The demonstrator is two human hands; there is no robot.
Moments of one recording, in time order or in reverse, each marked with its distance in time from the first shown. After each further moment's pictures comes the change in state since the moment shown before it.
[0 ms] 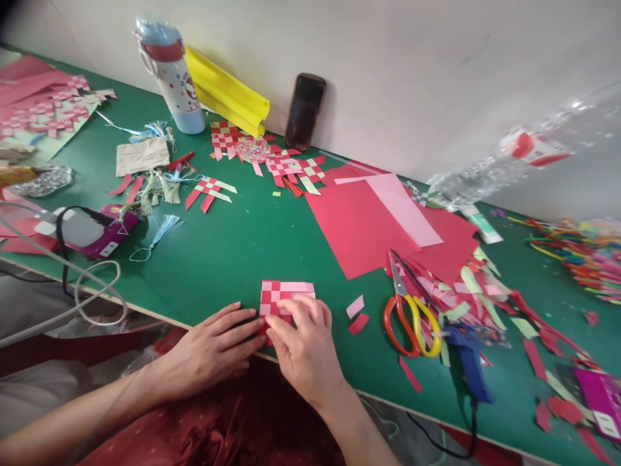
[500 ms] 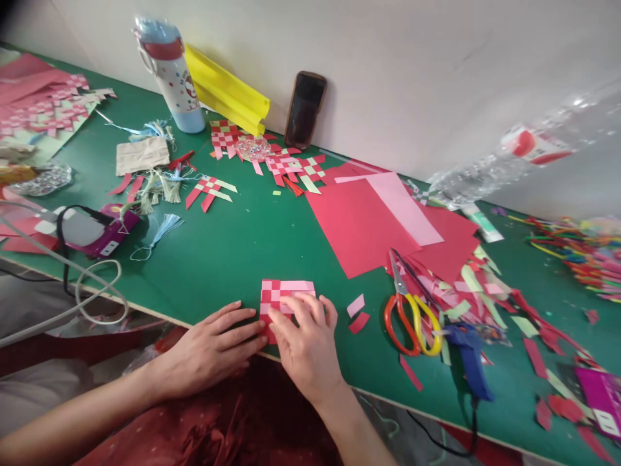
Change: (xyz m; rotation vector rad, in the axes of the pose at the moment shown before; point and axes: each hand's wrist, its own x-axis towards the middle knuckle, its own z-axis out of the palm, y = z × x) left_hand -0.001 -0.002 0.000 -0.011 -0.004 0.042; right_hand -0.003 -0.001 0.008 -0.069 0.057 0.051
